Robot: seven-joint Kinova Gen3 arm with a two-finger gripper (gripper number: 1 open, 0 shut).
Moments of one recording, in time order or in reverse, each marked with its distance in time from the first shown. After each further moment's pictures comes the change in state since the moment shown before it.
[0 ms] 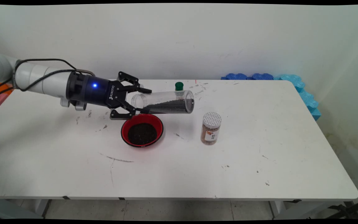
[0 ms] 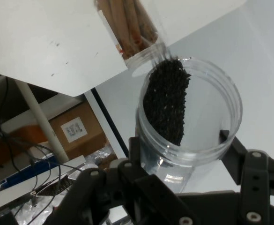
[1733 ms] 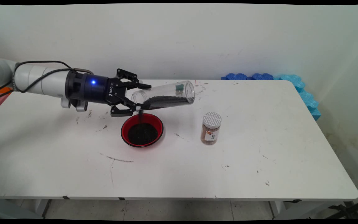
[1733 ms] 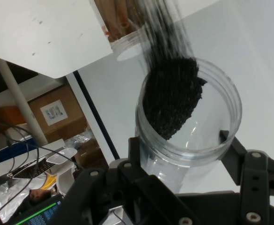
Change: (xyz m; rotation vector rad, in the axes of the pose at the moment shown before) arm 0.004 -0.001 -0.002 -0.043 -0.051 -0.064
